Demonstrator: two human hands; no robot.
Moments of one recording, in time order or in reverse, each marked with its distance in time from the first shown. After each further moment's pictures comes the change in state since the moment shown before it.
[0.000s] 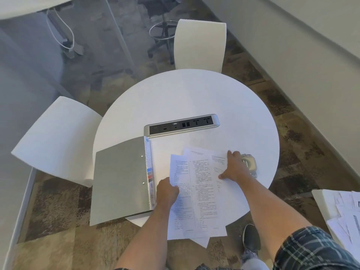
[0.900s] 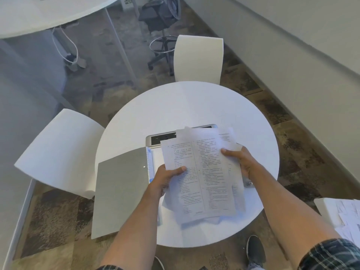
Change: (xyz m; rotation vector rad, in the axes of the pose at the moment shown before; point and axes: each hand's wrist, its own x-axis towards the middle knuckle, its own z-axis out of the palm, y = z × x) left_hand 0.022 0.062 -0.068 -0.780 -0.381 0.087; right_hand -0.029 -0.018 -0.081 1.401 -0.170 -0.234
